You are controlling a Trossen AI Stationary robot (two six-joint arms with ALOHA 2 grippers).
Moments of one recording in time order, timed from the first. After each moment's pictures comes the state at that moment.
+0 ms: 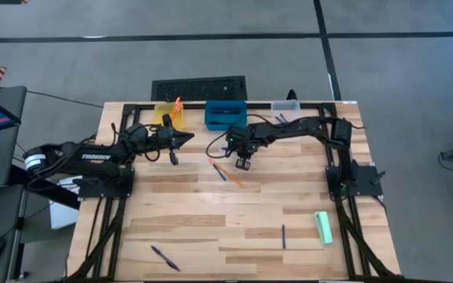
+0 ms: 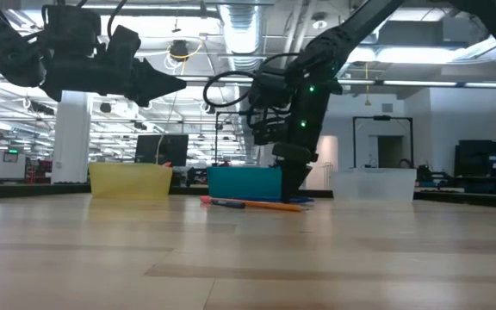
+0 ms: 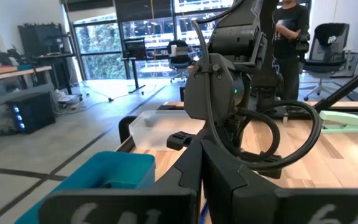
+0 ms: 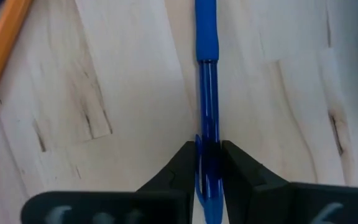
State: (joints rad) left arm 0.50 1.10 0.21 0.93 0.27 0.07; right arm -0.28 2.02 1.33 -0.56 0.07 -0.03
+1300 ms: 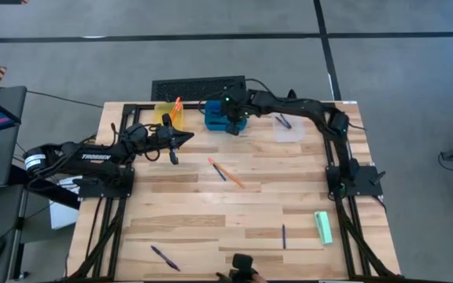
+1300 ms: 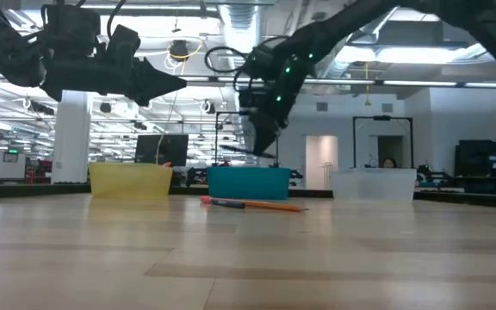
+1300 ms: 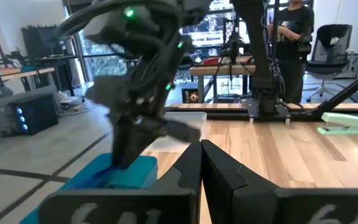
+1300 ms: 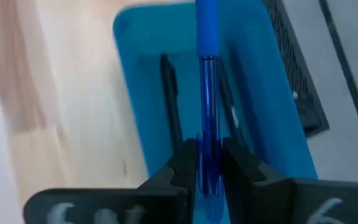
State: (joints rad) left arm 0.49 1.10 0.21 0.93 0.26 0.07; right arm -0.47 2.09 1.72 -0.59 0.12 -0.29
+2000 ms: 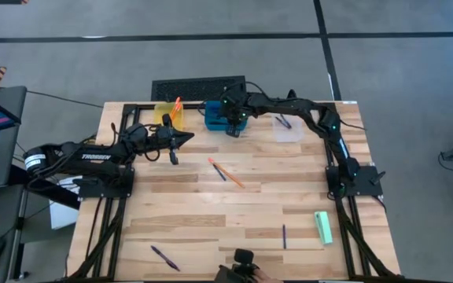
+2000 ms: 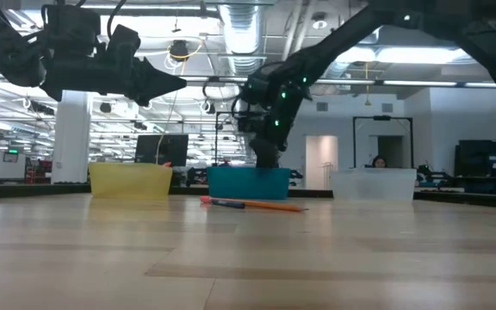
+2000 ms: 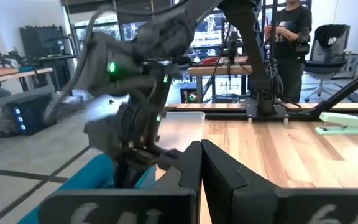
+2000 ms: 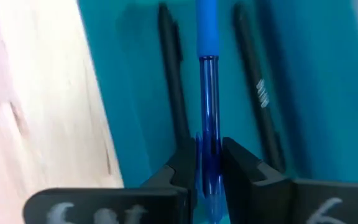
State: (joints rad) left arm 0.49 1.10 0.21 0.93 0.26 0.07; right arm -0.51 2.20 1.72 -0.58 0.07 -0.31
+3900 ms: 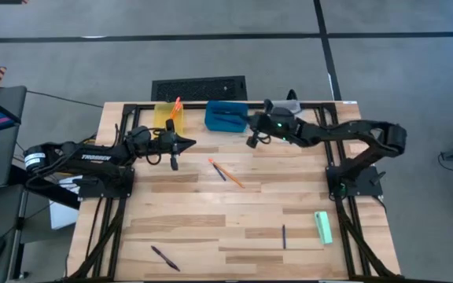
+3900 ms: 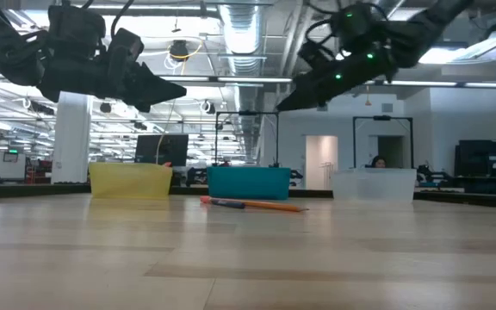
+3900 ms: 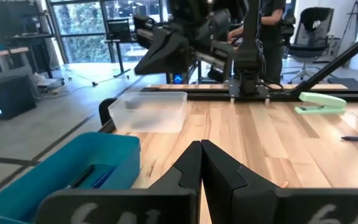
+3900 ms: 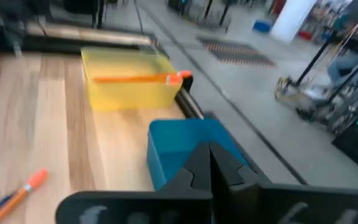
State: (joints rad) left arm 0.44 1.10 0.21 0.84 0.27 0.07; right arm -0.38 1.49 0.76 0.50 0.15 -0.26
